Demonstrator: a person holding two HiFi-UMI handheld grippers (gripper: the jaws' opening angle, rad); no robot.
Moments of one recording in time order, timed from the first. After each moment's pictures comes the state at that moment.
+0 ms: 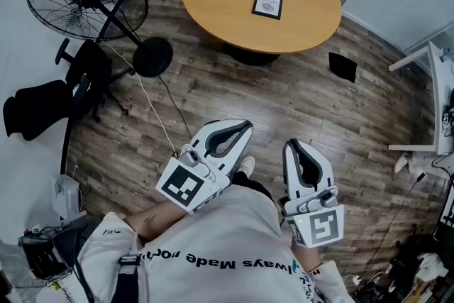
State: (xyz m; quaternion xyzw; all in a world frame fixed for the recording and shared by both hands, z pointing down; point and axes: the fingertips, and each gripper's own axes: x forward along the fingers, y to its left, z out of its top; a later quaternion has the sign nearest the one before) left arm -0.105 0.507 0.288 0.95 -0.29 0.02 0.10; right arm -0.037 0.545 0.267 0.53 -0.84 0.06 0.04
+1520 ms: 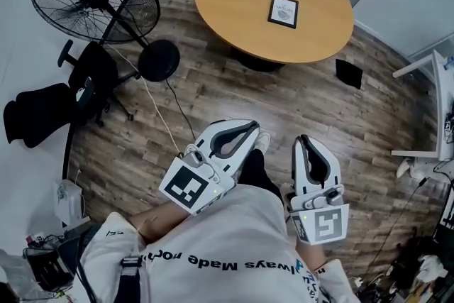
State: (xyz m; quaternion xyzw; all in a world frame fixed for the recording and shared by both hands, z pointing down) left arm -0.175 0.454 0.280 0.96 -0.28 0.00 0.10; right arm -0.101 0.485 0.269 0.56 -0.83 0.02 0.05
